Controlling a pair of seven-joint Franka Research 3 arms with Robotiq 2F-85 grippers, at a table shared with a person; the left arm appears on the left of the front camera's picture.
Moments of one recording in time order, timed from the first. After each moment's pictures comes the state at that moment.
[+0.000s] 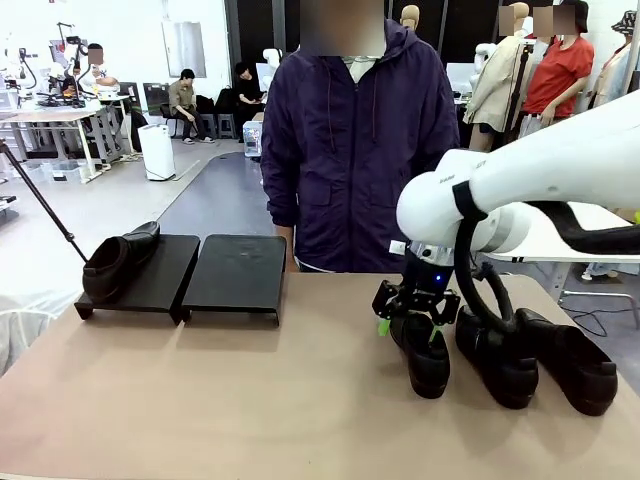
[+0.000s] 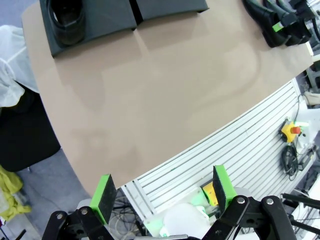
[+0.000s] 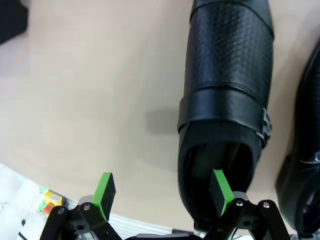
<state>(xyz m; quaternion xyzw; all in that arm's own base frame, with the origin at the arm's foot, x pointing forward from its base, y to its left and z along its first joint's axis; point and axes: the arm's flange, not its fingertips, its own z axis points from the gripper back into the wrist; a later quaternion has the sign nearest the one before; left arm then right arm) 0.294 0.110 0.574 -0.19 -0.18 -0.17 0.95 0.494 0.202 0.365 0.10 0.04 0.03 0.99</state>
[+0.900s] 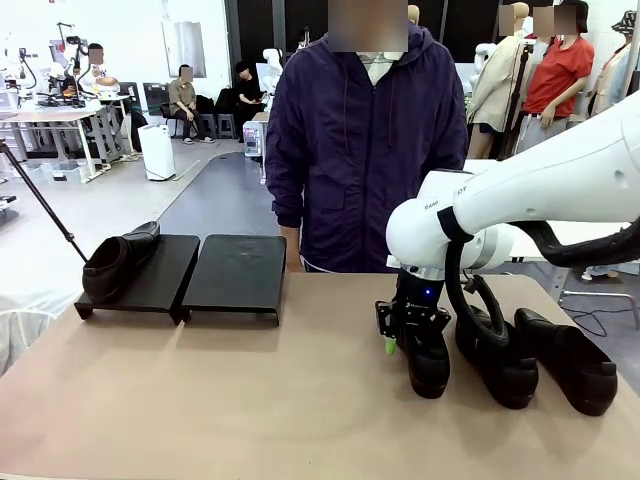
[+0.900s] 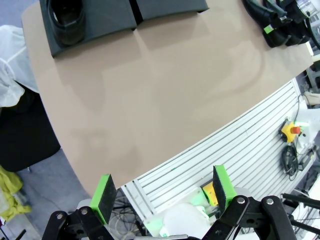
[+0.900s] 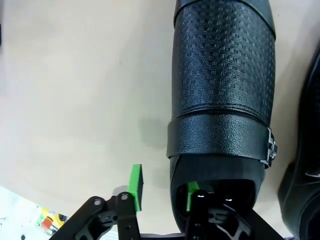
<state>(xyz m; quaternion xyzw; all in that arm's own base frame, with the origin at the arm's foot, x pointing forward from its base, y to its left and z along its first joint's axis) 0.294 0.110 0.574 -0.19 -0.18 -0.17 0.95 0.501 0.207 0.340 0.08 0.04 0.01 1.00</state>
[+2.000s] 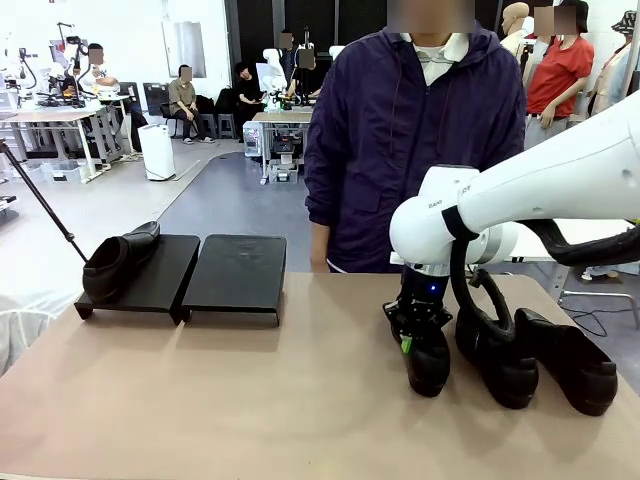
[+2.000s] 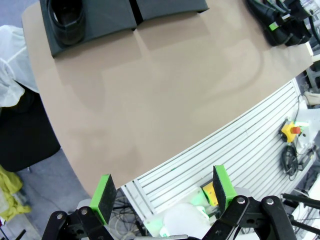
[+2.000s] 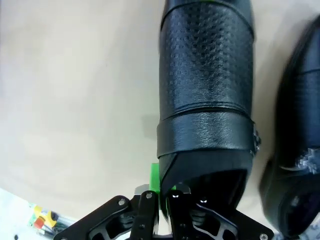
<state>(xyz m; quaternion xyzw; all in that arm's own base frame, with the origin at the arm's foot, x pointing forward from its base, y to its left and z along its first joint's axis) 0.294 0.110 0.574 -0.19 -0.18 -0.17 0.95 0.503 0.192 0.361 0.05 0.03 0.01 1.00</state>
